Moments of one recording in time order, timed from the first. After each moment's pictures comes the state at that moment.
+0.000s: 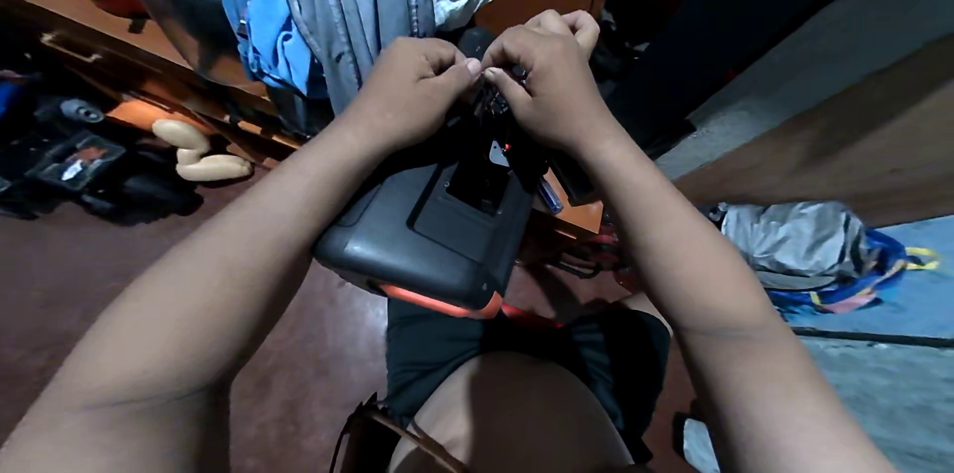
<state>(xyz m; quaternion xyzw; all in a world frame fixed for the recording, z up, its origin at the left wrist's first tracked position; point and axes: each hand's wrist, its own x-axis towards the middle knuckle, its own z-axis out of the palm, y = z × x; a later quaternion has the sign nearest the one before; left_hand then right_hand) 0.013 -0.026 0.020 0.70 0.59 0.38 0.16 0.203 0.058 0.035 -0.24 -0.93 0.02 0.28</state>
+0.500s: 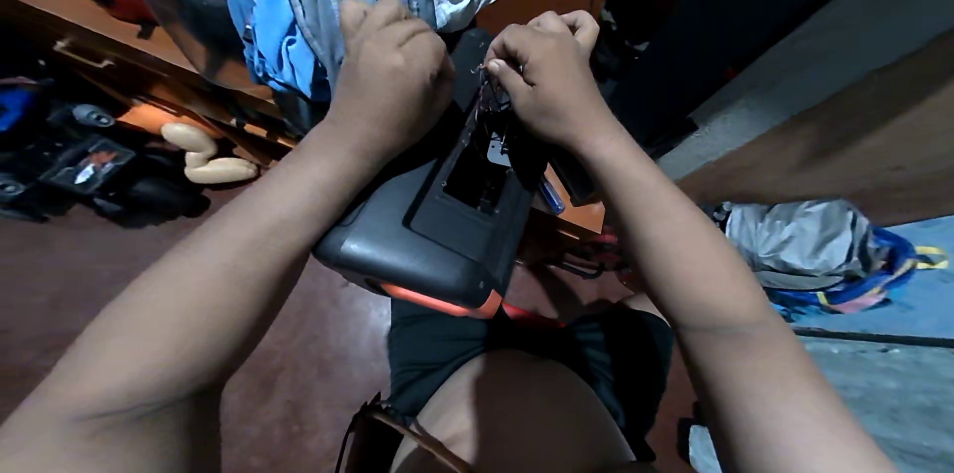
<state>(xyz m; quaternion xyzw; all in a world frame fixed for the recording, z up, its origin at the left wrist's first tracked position) -0.002 -0.024 0.008 0.76 0.52 0.34 -0.19 0.200 0.057 0.040 -0.28 -0.93 0.01 0.24</state>
